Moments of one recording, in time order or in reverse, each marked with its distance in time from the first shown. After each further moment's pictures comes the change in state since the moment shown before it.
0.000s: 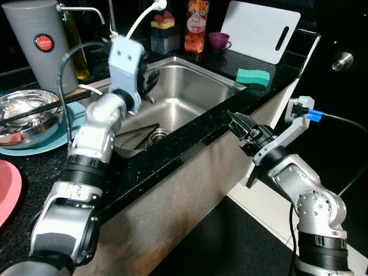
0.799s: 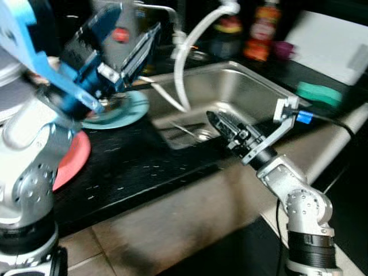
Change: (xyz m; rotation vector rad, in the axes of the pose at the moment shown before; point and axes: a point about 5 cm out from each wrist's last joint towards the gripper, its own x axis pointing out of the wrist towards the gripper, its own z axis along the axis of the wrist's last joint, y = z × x) left arm -0.120 -0.038 0.056 -0.167 -0.067 -0.183; right arm 0.013 0.021 -0.019 0.099 0.016 0.204
